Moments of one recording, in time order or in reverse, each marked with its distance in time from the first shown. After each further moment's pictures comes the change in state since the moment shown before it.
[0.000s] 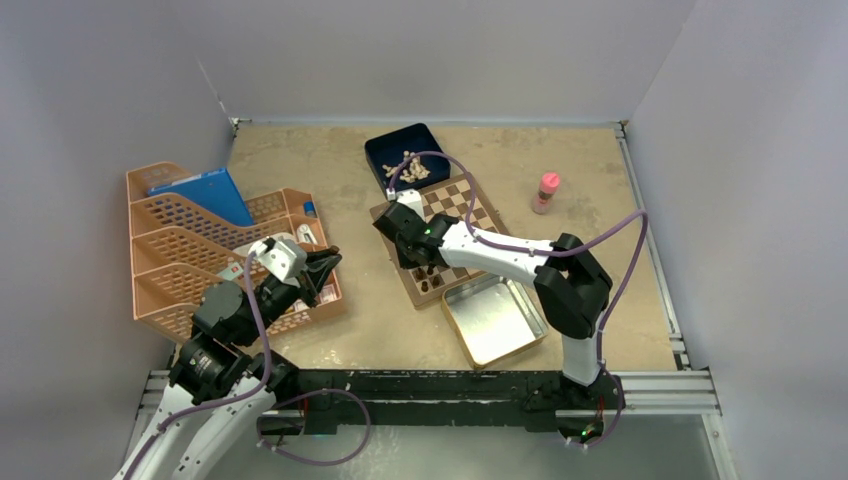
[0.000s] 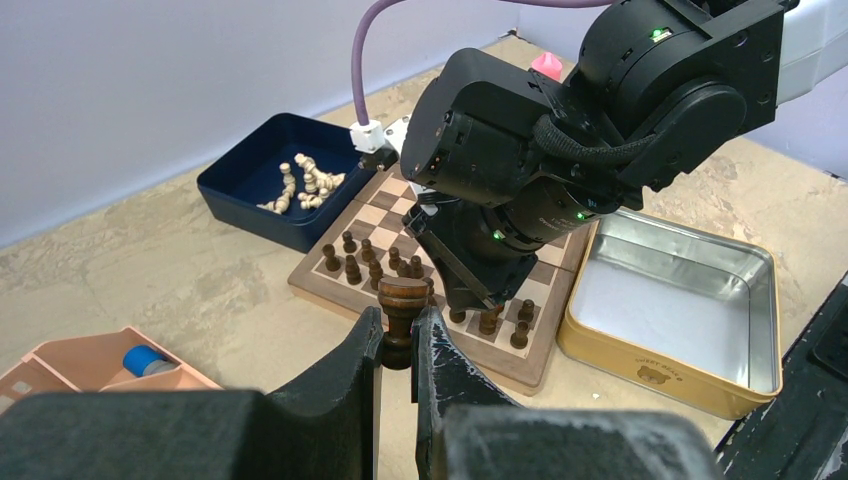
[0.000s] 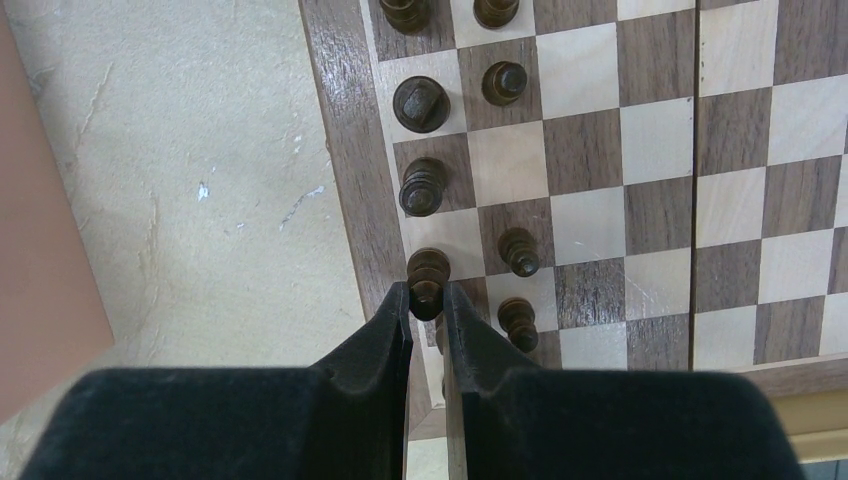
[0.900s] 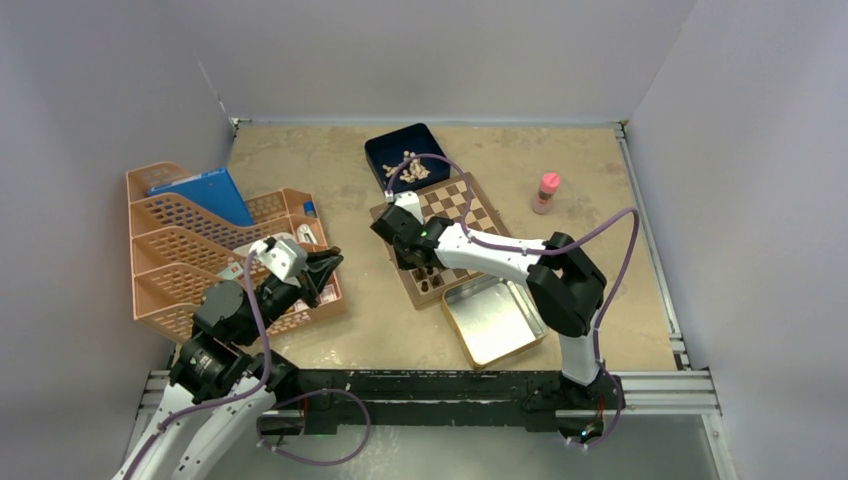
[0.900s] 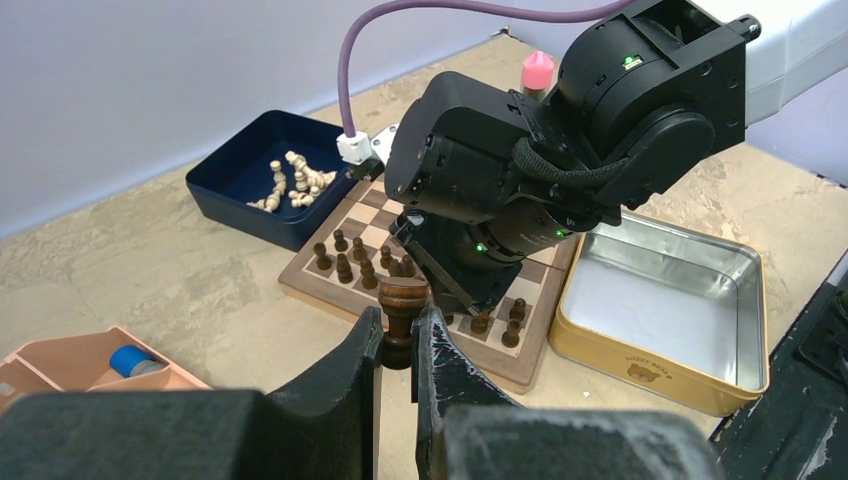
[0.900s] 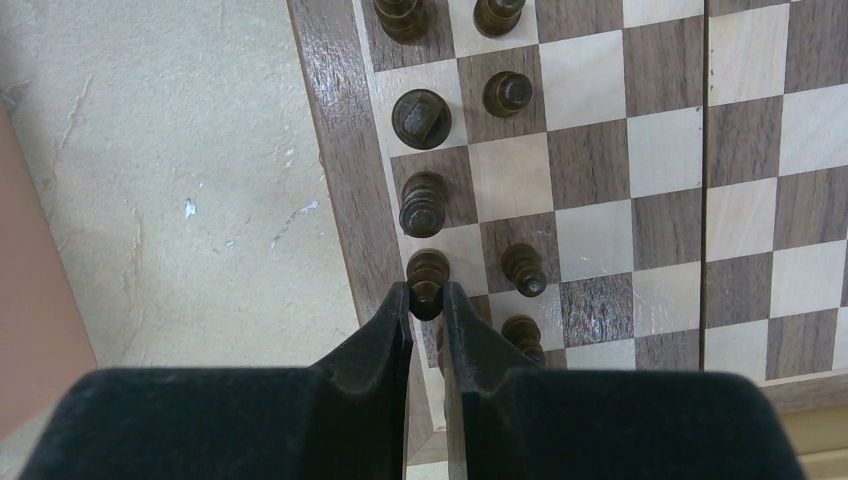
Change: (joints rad) left arm 0.000 0.003 0.000 0.000 0.011 -0.015; right arm 0.000 0.031 -0.001 0.024 0.029 0.002
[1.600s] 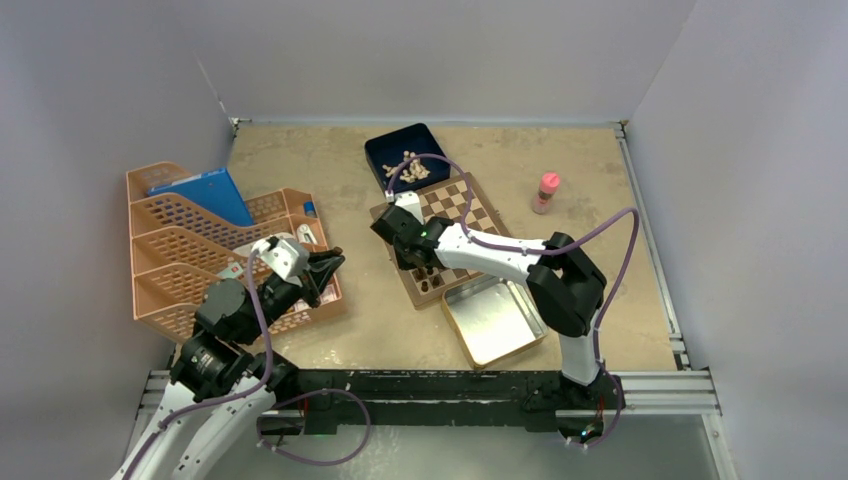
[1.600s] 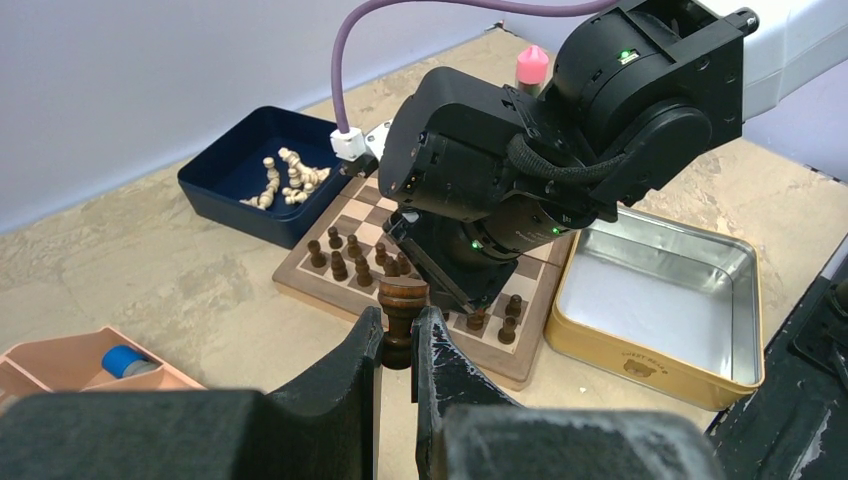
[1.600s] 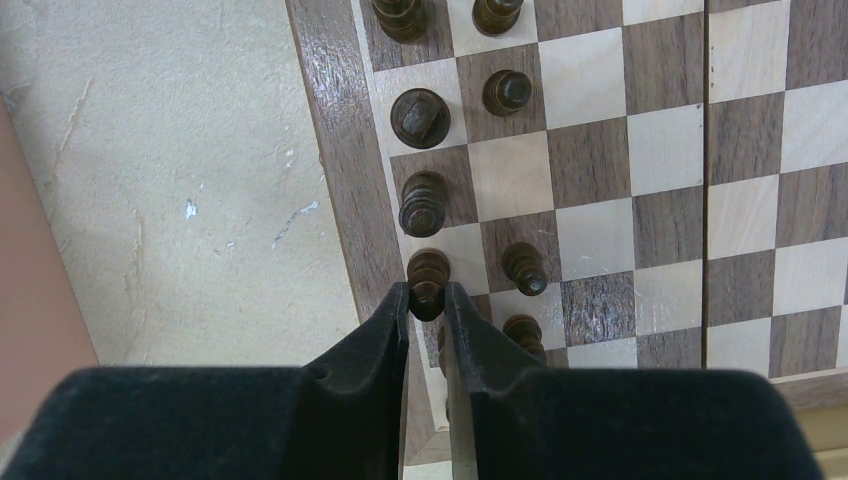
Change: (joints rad) left arm 0.000 0.011 0.000 0.000 0.011 -0.001; right arm 0.000 0.000 -0.001 -0.001 0.001 0.012
